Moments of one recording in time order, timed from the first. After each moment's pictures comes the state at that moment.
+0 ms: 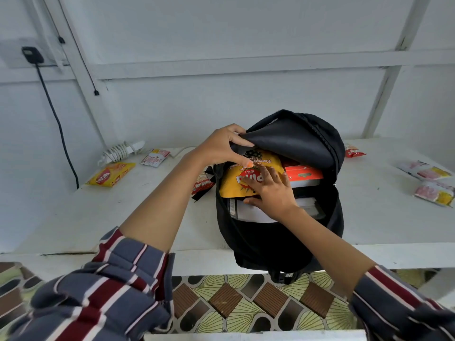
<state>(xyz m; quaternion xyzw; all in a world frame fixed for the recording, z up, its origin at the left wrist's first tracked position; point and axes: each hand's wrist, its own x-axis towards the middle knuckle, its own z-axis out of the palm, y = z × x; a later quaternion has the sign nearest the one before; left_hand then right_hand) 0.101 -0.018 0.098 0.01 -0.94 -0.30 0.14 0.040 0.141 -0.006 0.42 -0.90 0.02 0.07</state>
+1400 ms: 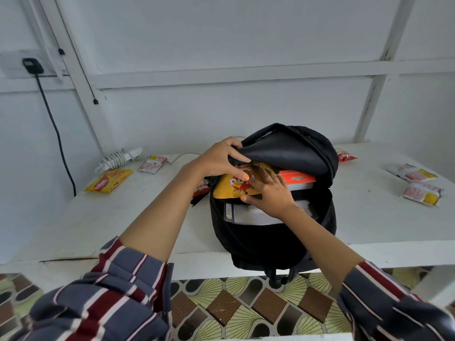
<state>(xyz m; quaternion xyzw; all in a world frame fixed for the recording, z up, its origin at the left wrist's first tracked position) 0.112 -0.007 0.094 0.02 -0.96 -0.27 0.09 0.033 0.148 -0.002 0.43 -0.90 0.11 0.06</state>
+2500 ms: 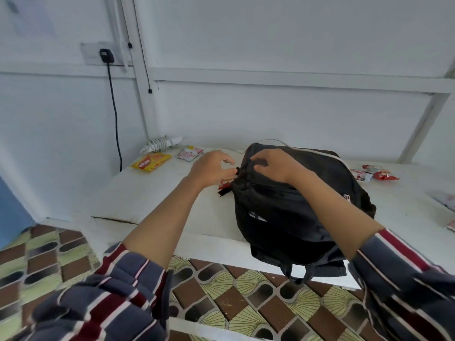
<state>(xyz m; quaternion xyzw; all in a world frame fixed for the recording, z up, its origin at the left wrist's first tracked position) 0.187 -0.038 0.059 0.21 -0.92 -0.25 0.22 0.061 0.106 0.090 0.54 -0.82 0.17 -0.01</state>
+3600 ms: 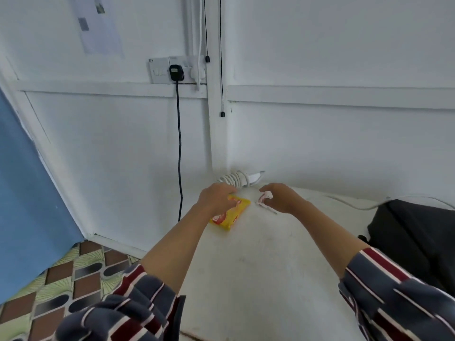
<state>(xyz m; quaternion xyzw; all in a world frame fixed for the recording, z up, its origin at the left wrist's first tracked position) 0.220 -0.376 0.019 0.33 -0.93 -0.11 0.10 0.048 -0.272 0.010 0.55 -0.82 0.14 -0.07</state>
